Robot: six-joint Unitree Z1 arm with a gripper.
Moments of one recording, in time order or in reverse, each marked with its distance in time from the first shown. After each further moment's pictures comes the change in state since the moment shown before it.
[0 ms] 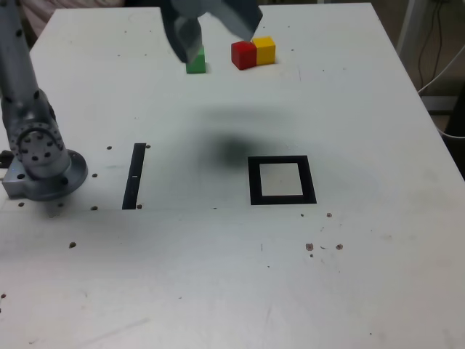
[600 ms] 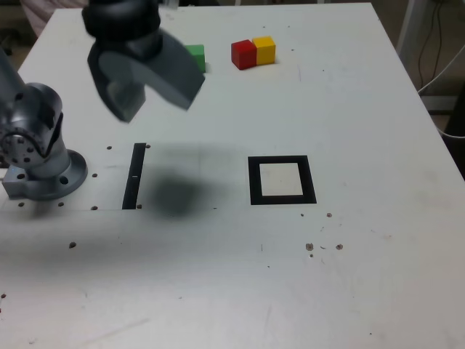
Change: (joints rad) arm -0.418 -0.289 0.418 -0.124 0.080 -0.354
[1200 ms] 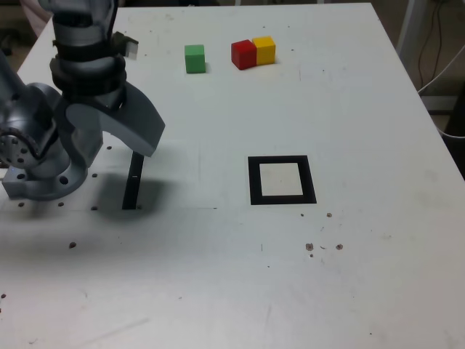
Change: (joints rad) arm -0.138 -0.046 0.327 -0.154 -0.049 -0.298
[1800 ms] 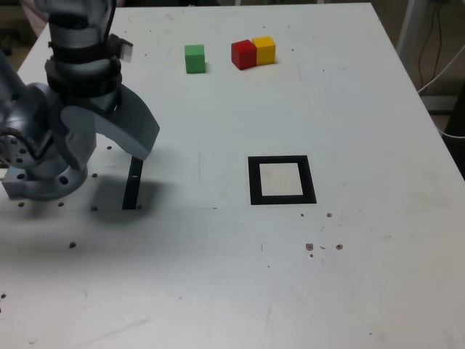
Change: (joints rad) arm -0.024 0.002 0.009 0.014 -0.015 -0.030
